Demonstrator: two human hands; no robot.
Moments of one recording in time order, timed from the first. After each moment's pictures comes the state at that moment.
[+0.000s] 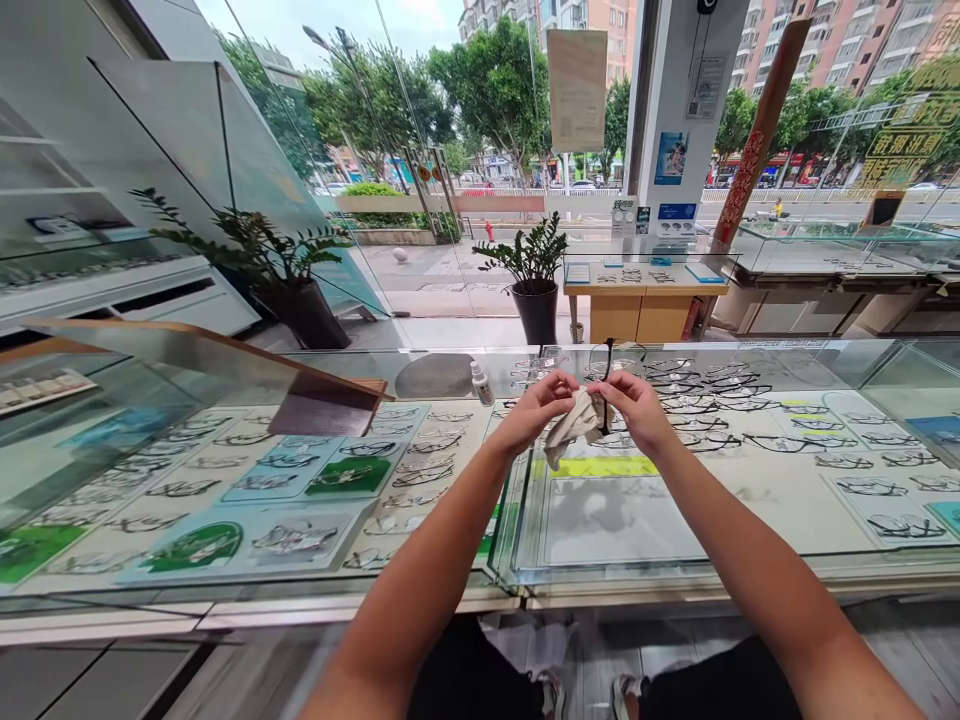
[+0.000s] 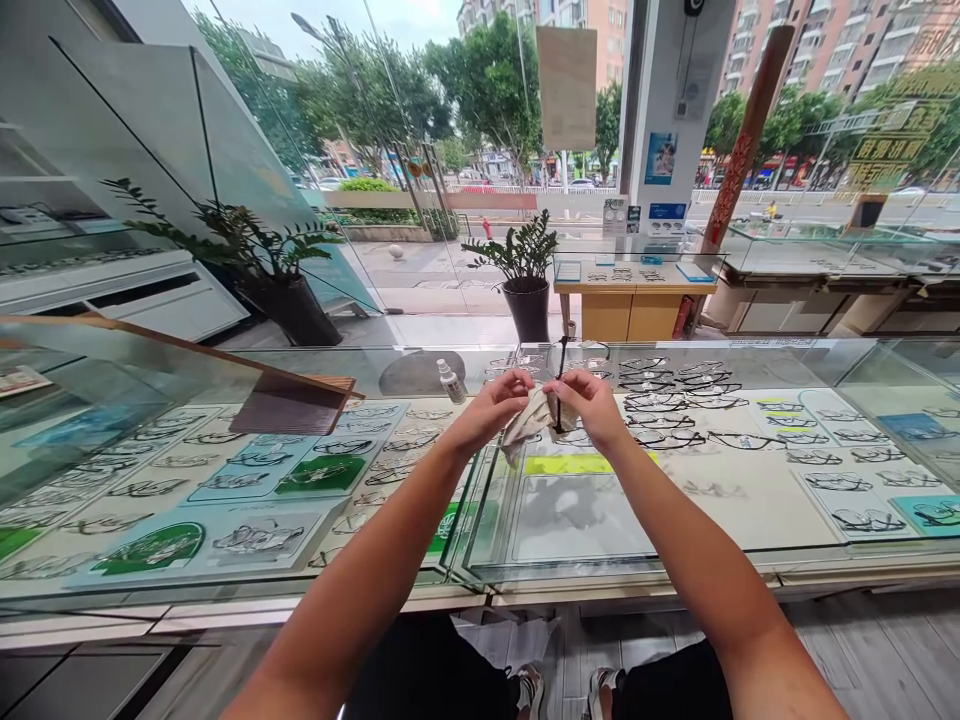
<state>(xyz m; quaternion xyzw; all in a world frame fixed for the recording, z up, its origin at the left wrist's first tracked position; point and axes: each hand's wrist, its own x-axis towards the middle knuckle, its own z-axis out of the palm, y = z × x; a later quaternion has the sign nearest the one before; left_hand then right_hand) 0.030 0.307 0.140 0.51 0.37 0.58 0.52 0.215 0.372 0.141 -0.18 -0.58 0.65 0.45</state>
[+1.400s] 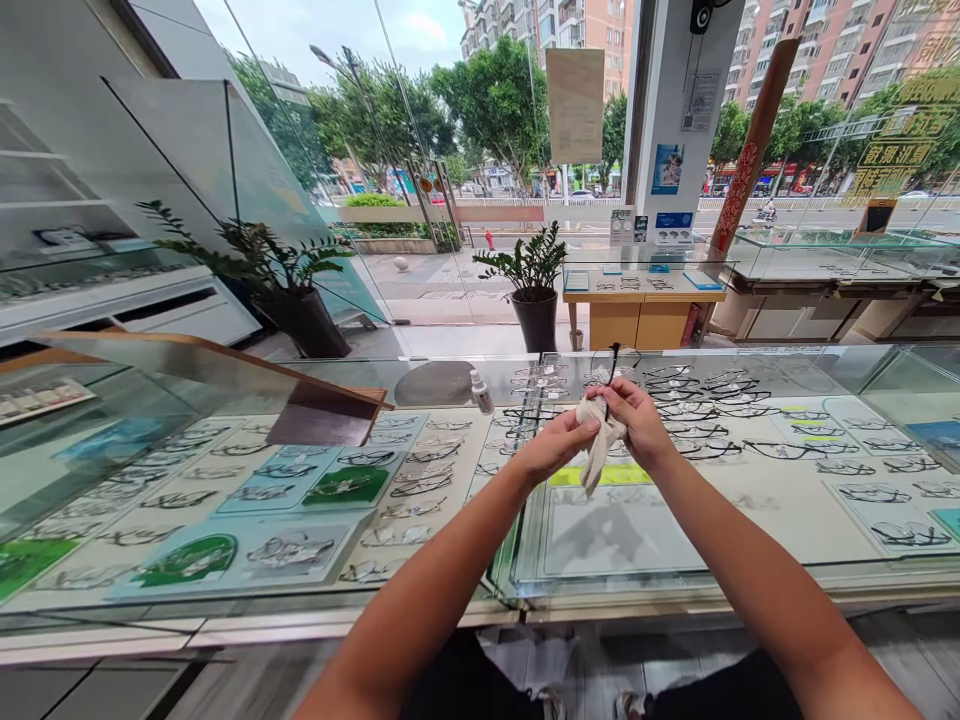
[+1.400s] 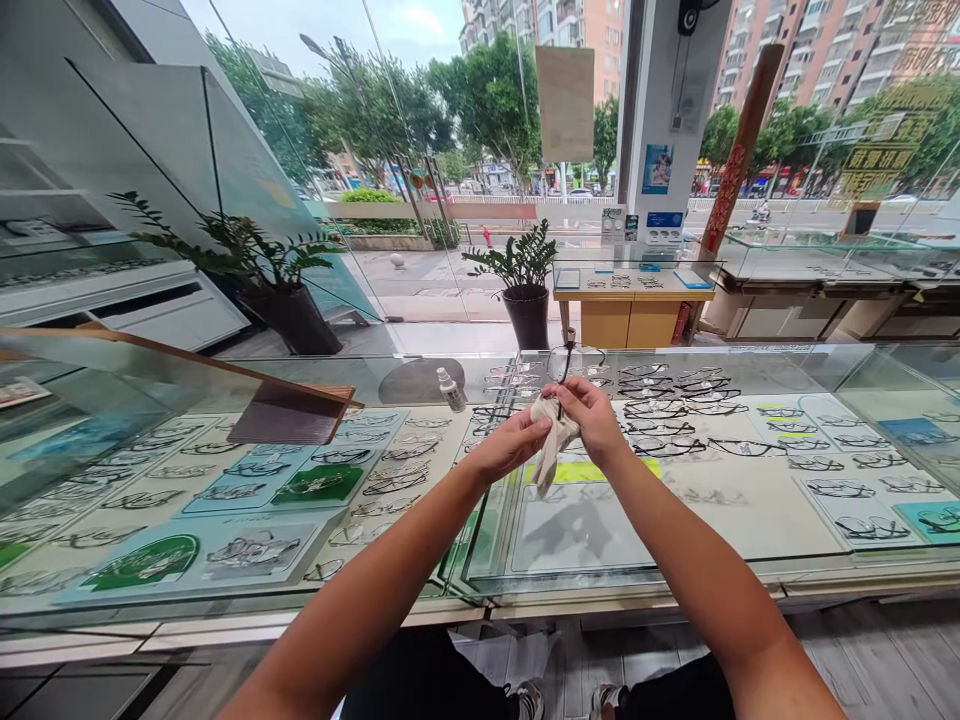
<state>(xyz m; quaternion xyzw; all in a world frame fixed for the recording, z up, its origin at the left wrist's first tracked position) 0.062 0.305 0.114 0.48 0.33 0.53 0.62 0.213 0.364 0.142 -0.19 -0.51 0.70 0.46</state>
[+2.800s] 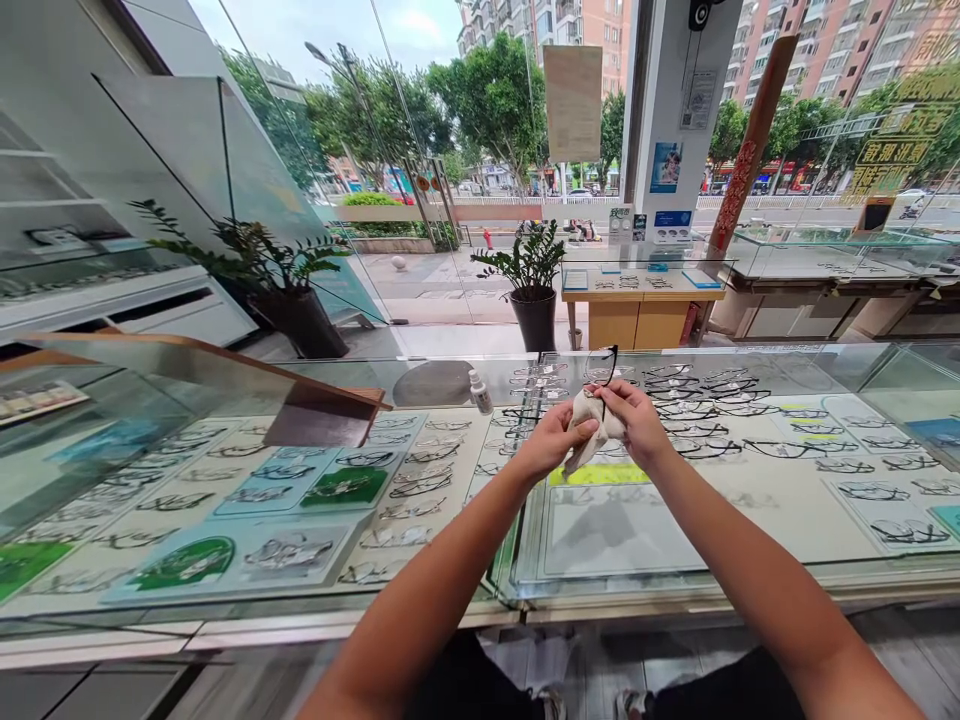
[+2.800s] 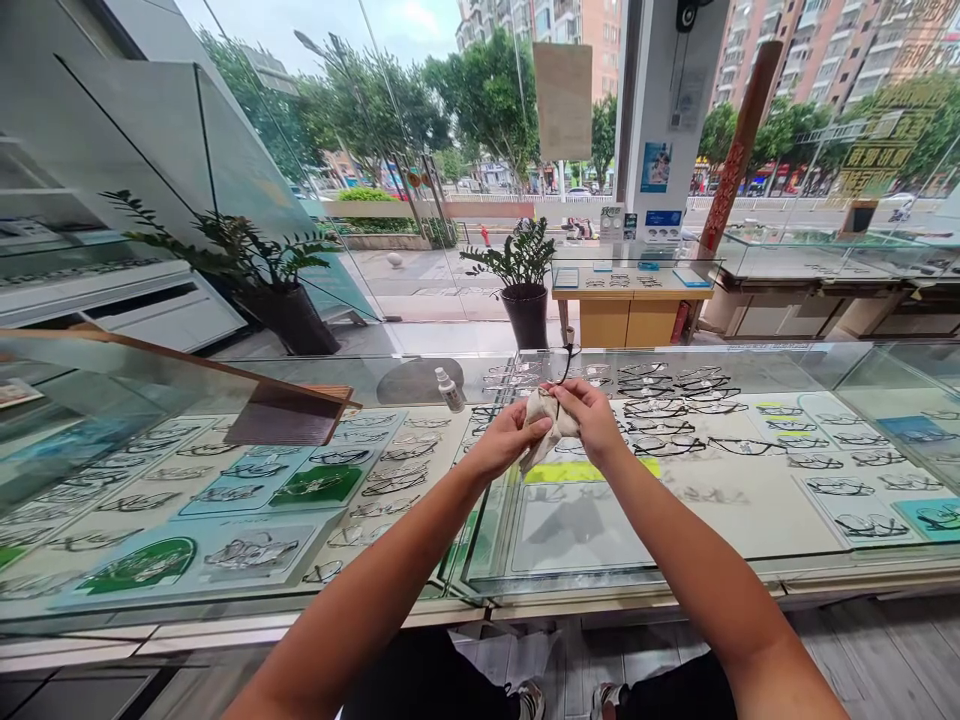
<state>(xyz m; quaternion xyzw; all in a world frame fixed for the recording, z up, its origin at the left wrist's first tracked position) 0.059 0.307 0.115 0.52 0.36 0.58 0.51 0.209 0.367 0.136 -0.20 -0.50 0.71 0.46</state>
